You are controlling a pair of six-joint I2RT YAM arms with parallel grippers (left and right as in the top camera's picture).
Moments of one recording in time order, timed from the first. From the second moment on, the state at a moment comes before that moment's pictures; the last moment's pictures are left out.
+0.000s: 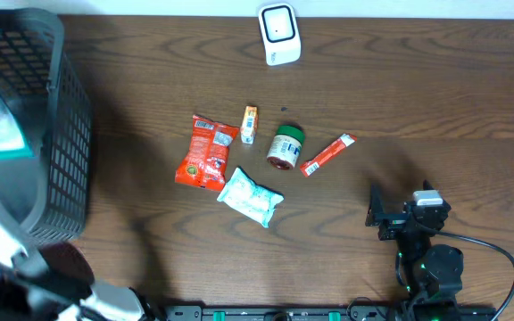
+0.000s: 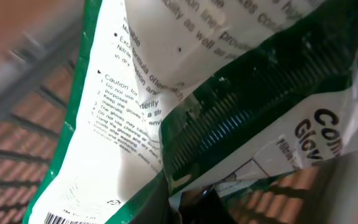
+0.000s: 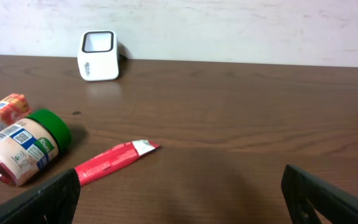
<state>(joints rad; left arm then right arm) 0.61 1.74 2.04 -1.10 0.06 -0.15 0.11 0.10 0.01 -0.07 0.03 0.02</state>
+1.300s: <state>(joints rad) -0.28 1.71 1.61 -1.24 0.07 -0.43 0.11 0.10 0.01 -0.07 0.03 0.02</state>
